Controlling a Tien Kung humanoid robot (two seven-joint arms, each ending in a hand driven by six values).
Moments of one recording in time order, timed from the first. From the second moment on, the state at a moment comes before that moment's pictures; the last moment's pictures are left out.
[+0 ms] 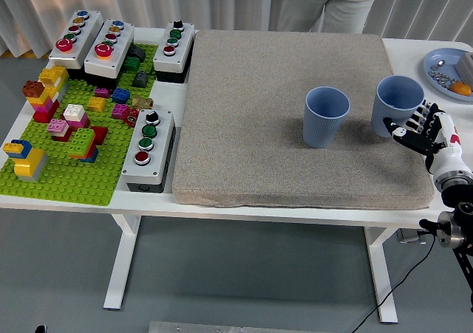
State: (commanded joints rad) left arm -0.10 0.11 -1.03 -0.18 0.45 0.09 0.11; right arm 0.34 -0.22 1.16 1.20 -1.03 -0.39 0.03
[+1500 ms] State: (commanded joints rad) left arm -0.10 0.11 -1.03 -0.18 0.45 0.09 0.11; right arm 0.33 -0.22 1.16 1.20 -1.03 -0.39 0.03
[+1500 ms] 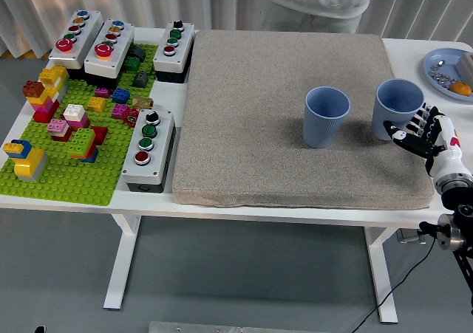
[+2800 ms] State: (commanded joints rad) left arm -0.11 0.11 -1.03 -0.18 0.45 0.09 0.11; right arm 0.33 -0.22 1.16 1.20 -1.03 -0.40 0.03
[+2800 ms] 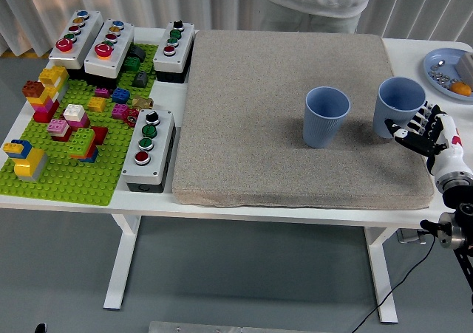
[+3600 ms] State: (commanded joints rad) left arm -0.10 0.11 -1.03 -0.18 0.44 0.09 0.11; right arm 0.37 -0.22 1.12 1.20 -1.10 -0.42 0.02
